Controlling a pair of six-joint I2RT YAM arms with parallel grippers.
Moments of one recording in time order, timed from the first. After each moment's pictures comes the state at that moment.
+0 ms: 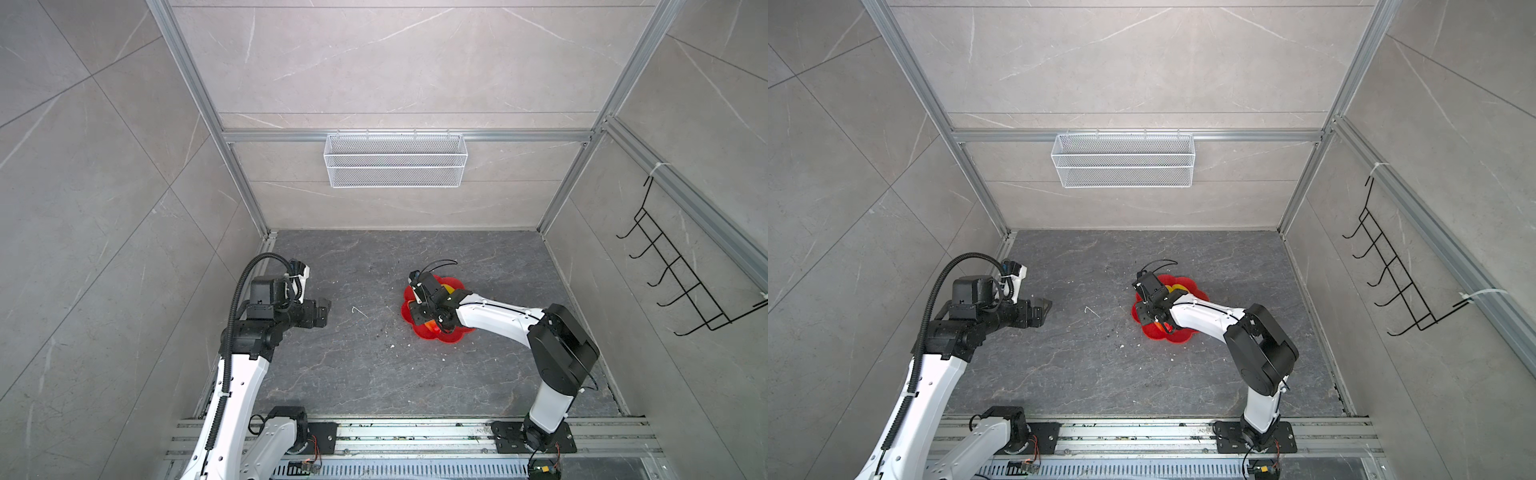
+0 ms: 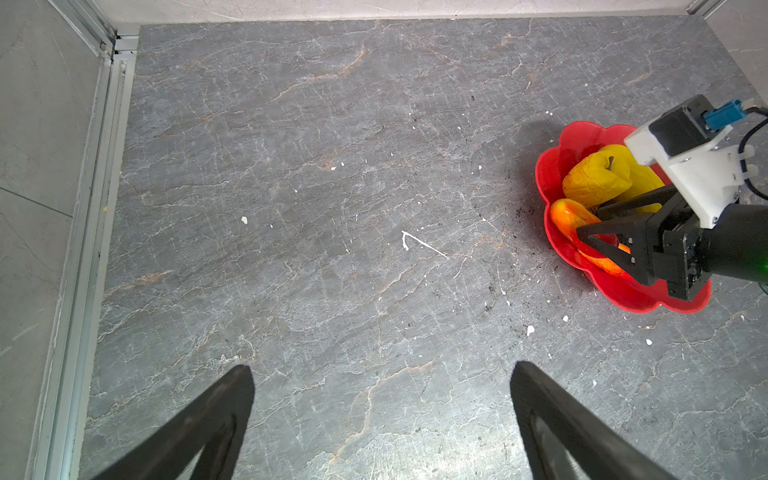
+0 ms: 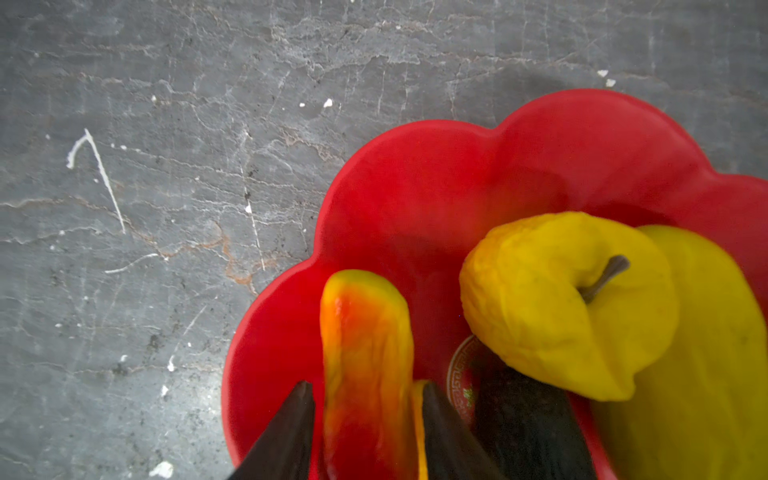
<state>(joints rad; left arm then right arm) -0.07 0.90 1.02 -0.88 0.19 0.05 0.74 1.80 1.19 -0.37 0.15 0.27</state>
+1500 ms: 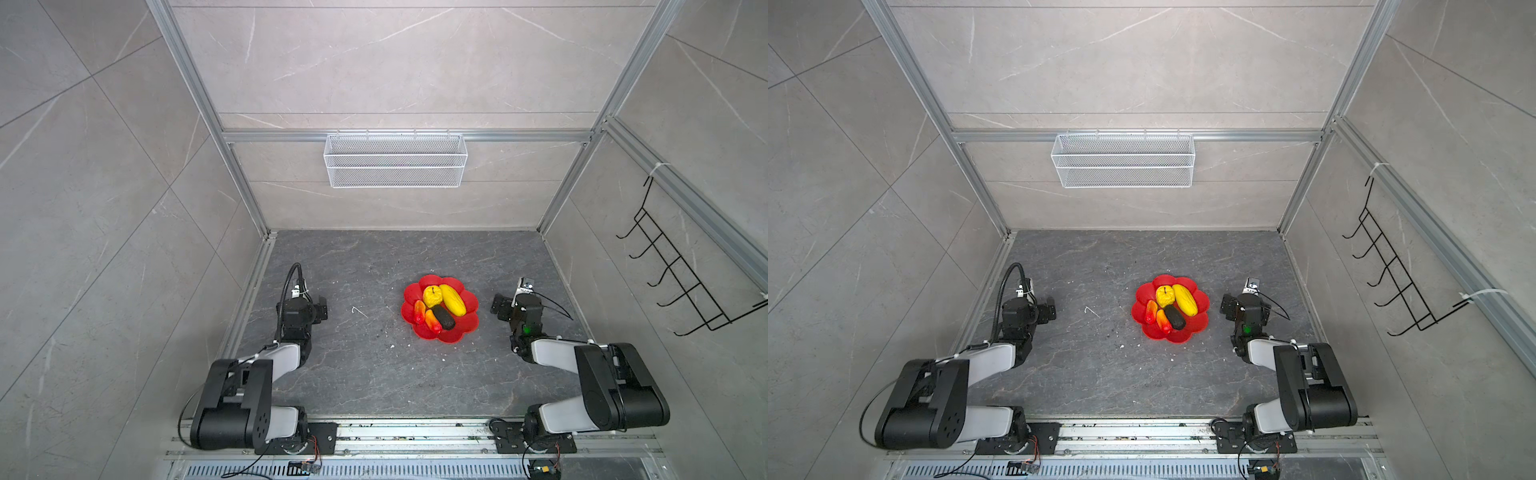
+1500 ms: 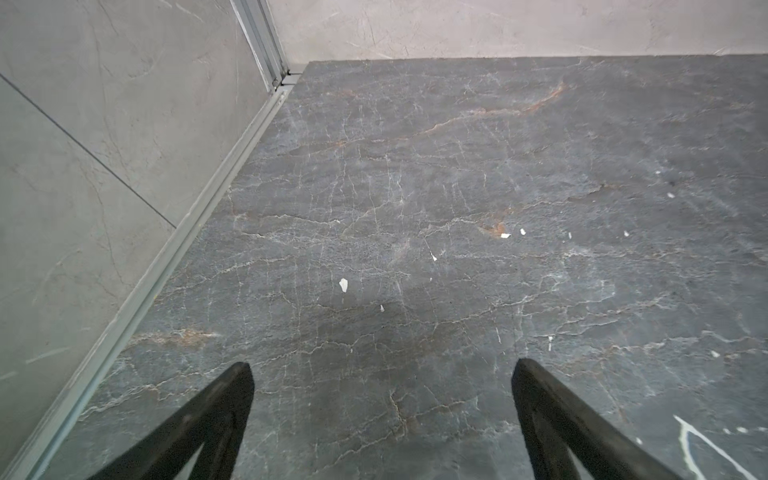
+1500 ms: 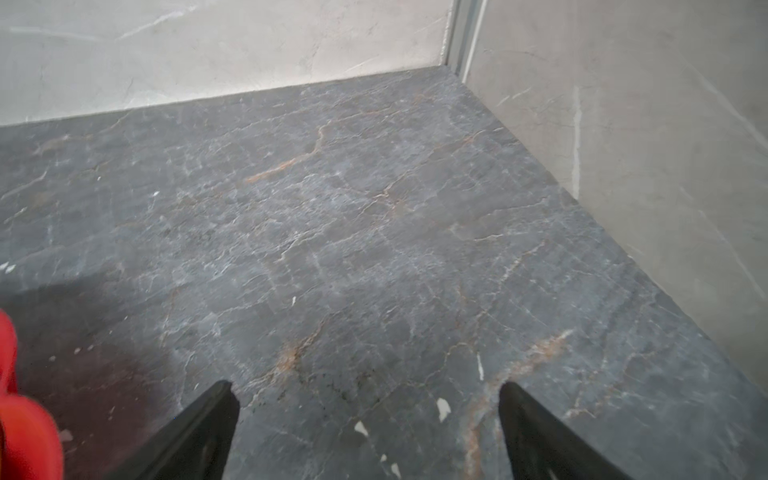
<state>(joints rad) -0.06 1.42 0.38 0.57 -0.23 0.01 0.06 1.46 0.40 0.60 0.30 0.14</state>
